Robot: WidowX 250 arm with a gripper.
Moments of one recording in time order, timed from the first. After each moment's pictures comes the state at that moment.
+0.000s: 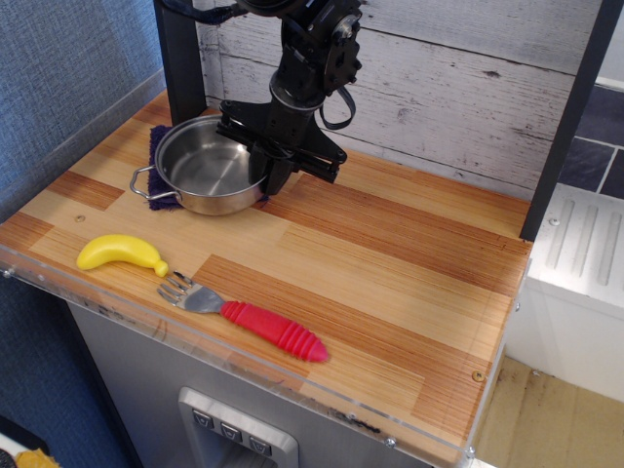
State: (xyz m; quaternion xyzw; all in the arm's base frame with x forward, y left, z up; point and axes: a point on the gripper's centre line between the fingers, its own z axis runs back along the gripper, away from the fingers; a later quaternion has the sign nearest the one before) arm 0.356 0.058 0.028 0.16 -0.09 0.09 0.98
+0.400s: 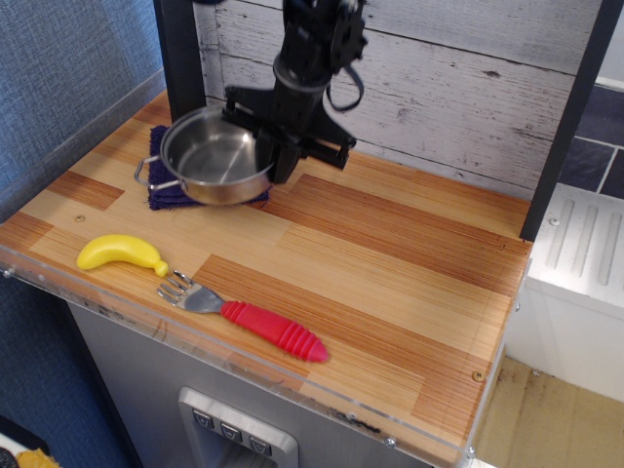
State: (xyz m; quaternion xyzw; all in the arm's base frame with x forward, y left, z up) arm 0.353 0.050 0.052 0.15 -0.10 0.07 0.98
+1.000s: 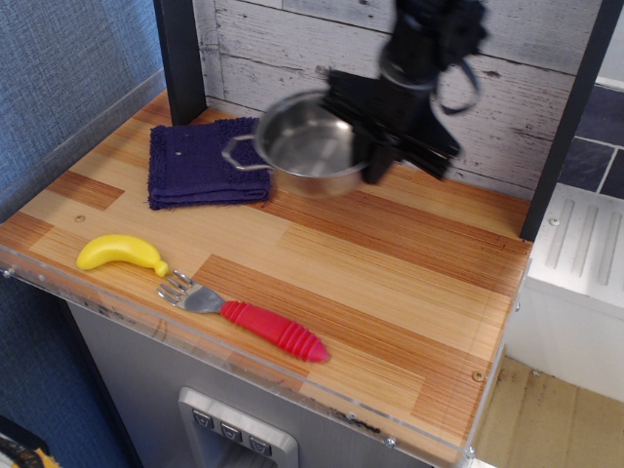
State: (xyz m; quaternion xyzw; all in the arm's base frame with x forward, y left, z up) arm 0.358 -0.037 0.074 0.13 -0.14 -0.07 0.98
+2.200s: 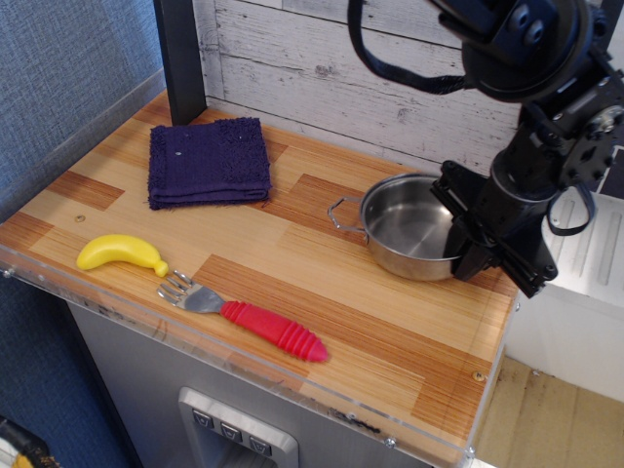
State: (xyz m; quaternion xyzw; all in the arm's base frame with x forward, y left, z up) arm 0.343 -0.114 0.022 0.12 -0.09 -0.23 0.96
